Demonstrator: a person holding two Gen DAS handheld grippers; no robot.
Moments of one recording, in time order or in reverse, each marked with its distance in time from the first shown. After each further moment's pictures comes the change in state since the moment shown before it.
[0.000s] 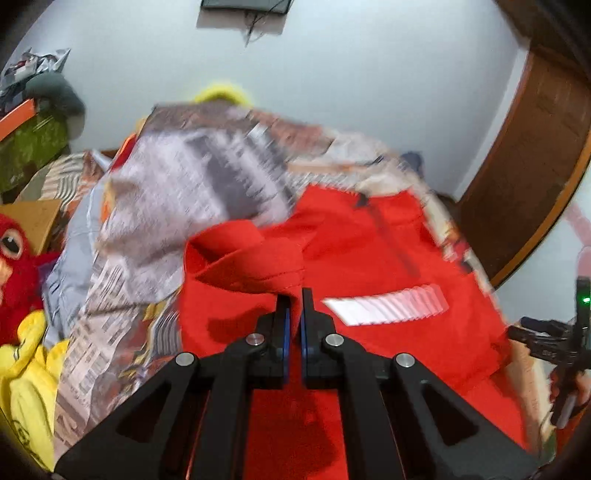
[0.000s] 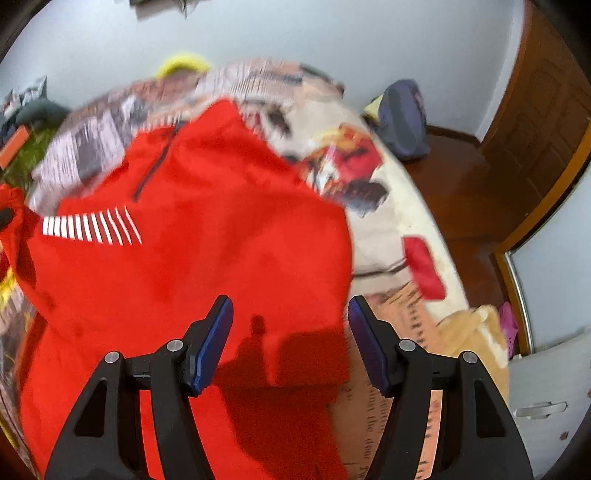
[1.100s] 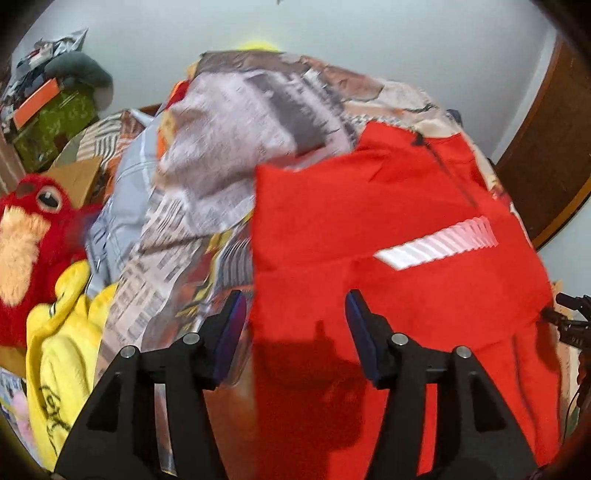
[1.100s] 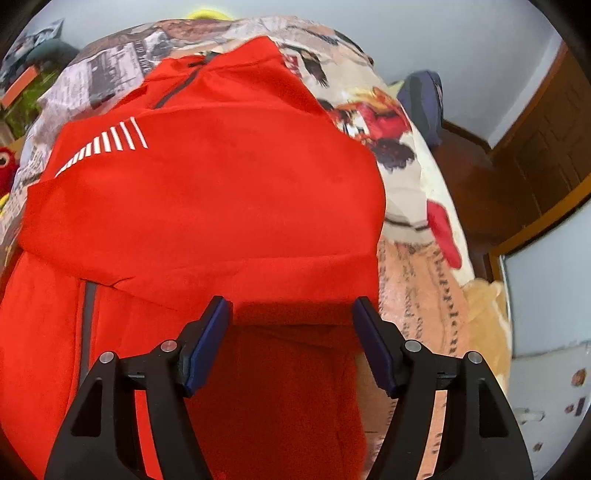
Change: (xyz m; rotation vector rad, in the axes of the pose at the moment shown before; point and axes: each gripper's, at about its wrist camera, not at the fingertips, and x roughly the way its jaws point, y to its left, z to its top) left arm -0.011 0.029 -0.029 0.021 0.138 0.123; right arm 0.002 0.030 -0.034 -0.145 0.077 -0.053
